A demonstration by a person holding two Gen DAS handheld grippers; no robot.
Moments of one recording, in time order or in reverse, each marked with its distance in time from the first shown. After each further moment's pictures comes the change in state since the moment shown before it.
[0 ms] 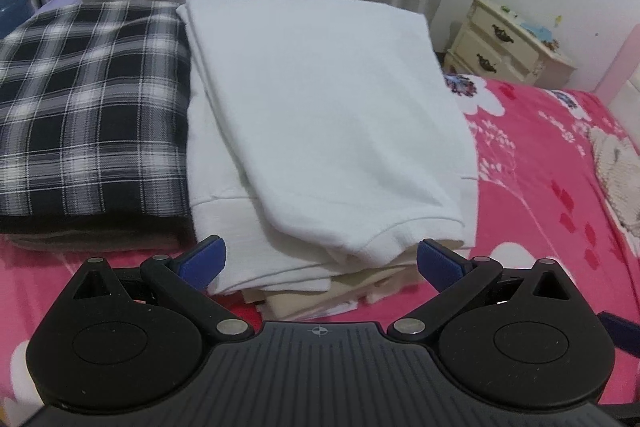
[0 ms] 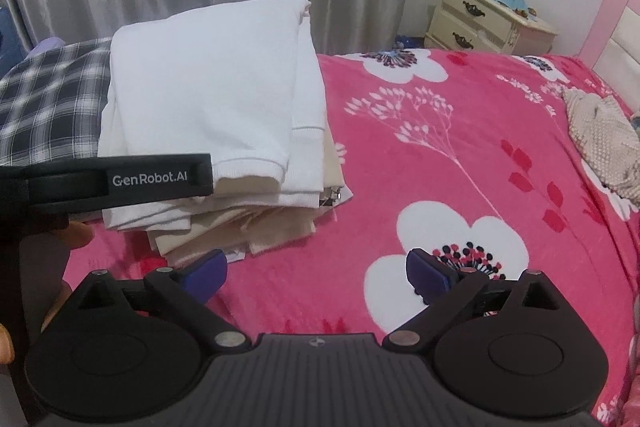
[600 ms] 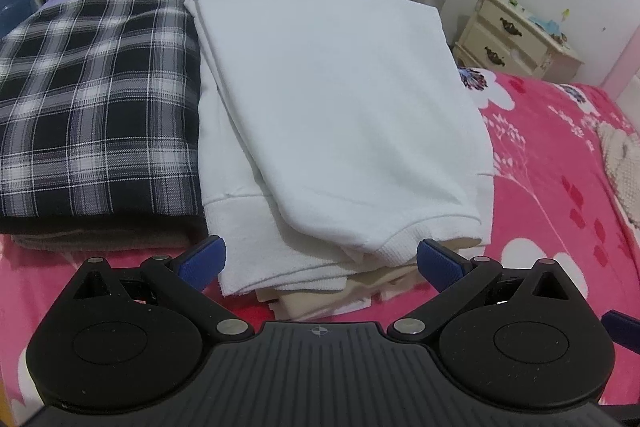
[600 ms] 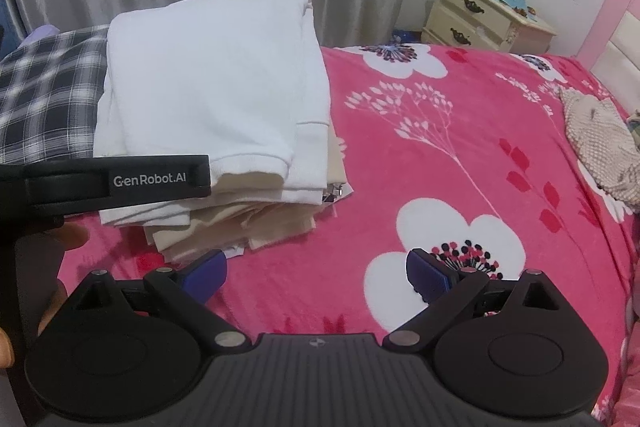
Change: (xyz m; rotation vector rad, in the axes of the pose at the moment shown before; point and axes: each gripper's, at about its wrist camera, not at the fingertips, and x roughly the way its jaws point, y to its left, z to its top) left arm 0.005 0.007 0.004 0.002 0.021 0.015; right arm 0.006 0.009 0.004 -0.014 0.031 -0.026
